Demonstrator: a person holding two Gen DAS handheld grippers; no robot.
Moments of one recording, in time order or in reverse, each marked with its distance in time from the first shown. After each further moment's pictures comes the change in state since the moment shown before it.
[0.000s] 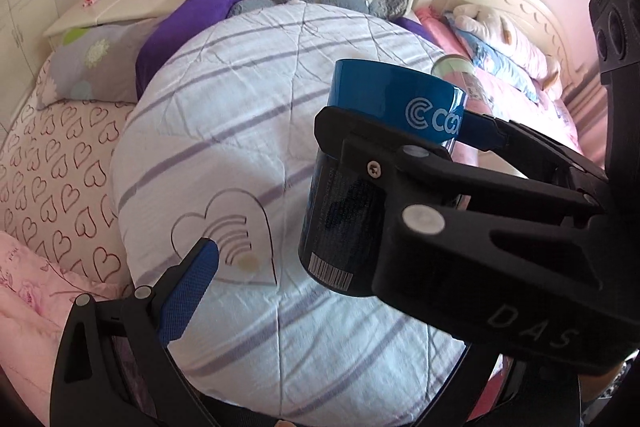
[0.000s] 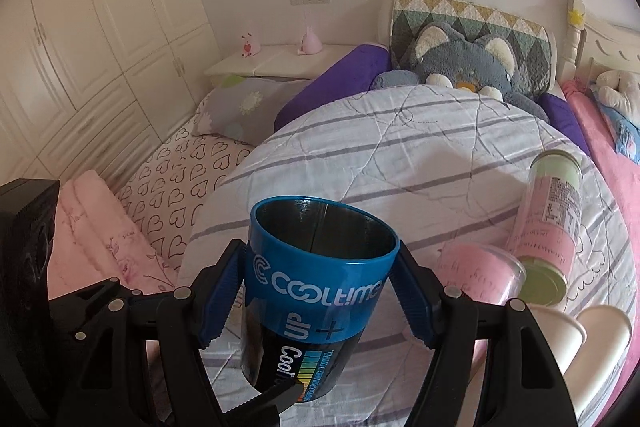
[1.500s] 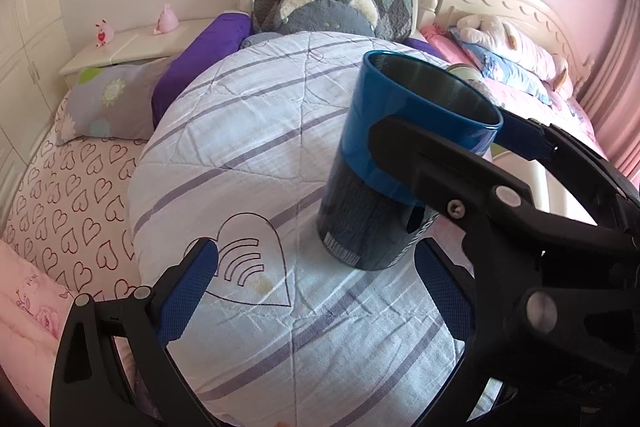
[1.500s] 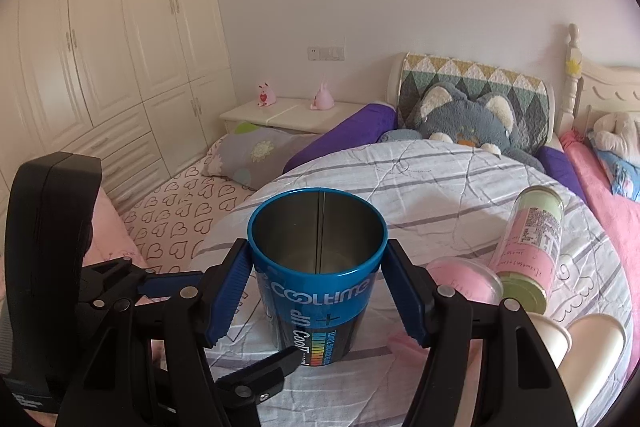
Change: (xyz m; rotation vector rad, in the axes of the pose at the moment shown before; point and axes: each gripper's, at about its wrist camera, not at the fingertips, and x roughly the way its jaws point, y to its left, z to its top) left arm 0.001 -0.006 -0.009 0.070 -0.124 0.099; right arm -0.029 -0.001 -0.031 -0.091 -0.242 0.007
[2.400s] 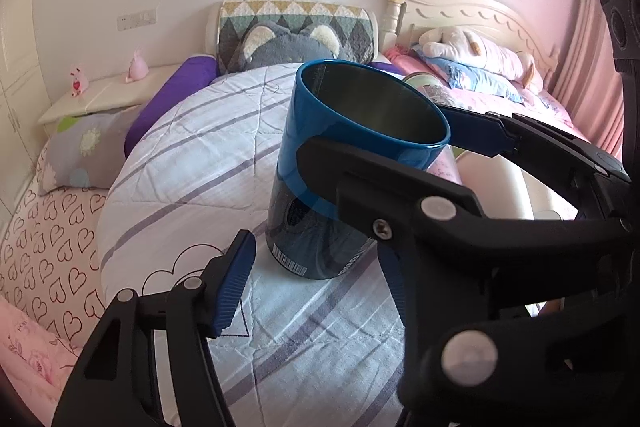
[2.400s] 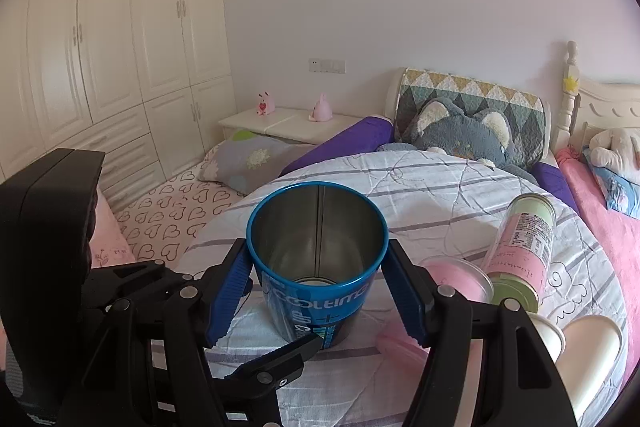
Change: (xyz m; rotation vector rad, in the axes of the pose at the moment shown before) left arm 0.004 -0.021 -0.008 0.119 -0.152 -0.082; right arm -0.011 0.002 -0.012 -0.036 -0.042 -0.007
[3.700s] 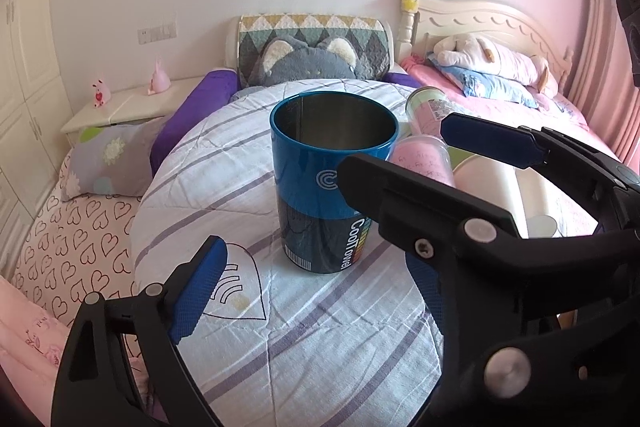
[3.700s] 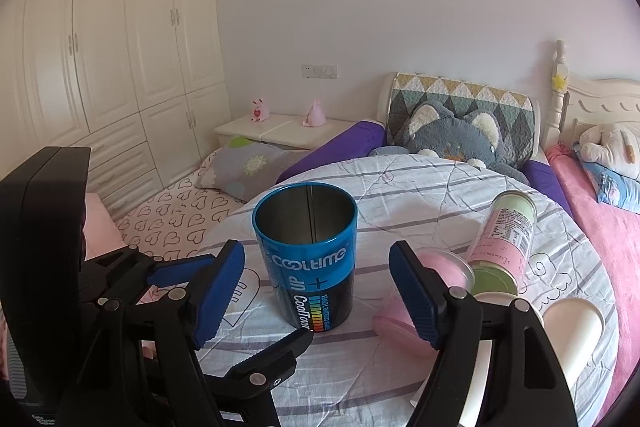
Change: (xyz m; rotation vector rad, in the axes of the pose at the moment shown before) left arm -0.026 -0.011 -0.001 0.003 -0.038 0.087; right arm -0.024 -0.001 0.000 0.025 -0.021 -0.019
